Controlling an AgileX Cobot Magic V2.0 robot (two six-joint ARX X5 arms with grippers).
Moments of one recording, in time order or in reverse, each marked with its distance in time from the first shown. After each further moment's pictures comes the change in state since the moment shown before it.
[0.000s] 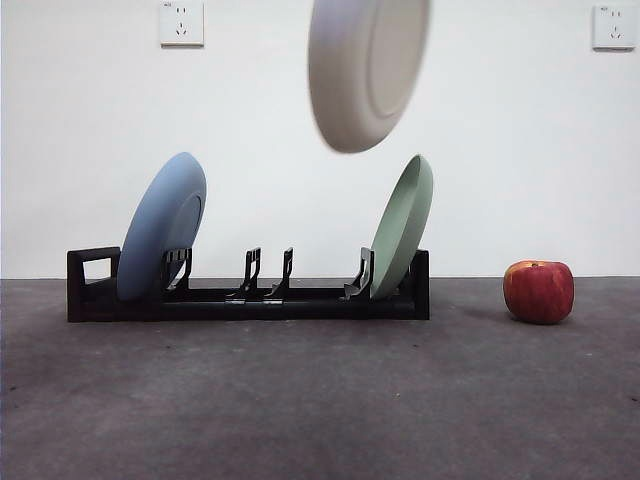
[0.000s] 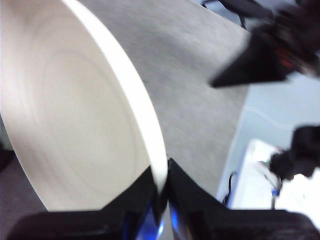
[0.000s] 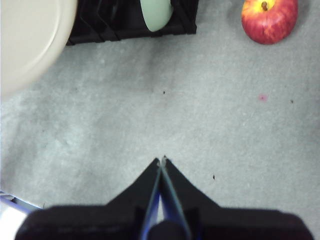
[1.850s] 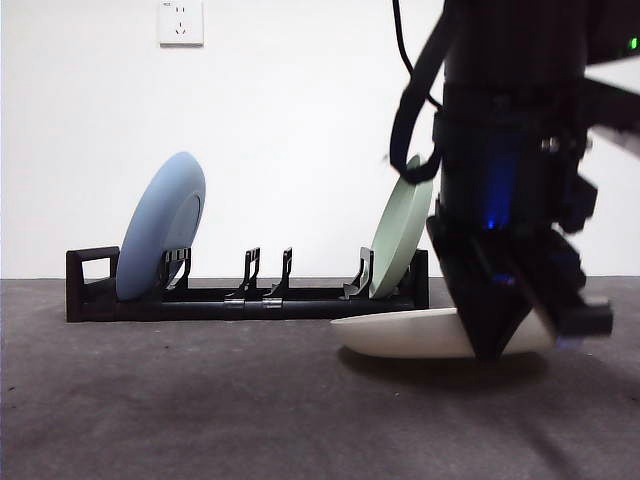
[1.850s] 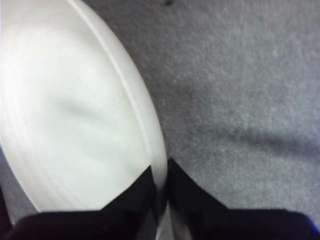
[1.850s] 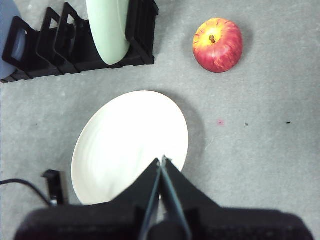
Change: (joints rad) left arm -0.403 0.488 -0.218 0.179 -0.813 0.376; right arm 0.000 0.031 0.000 0.115 0.143 0.072
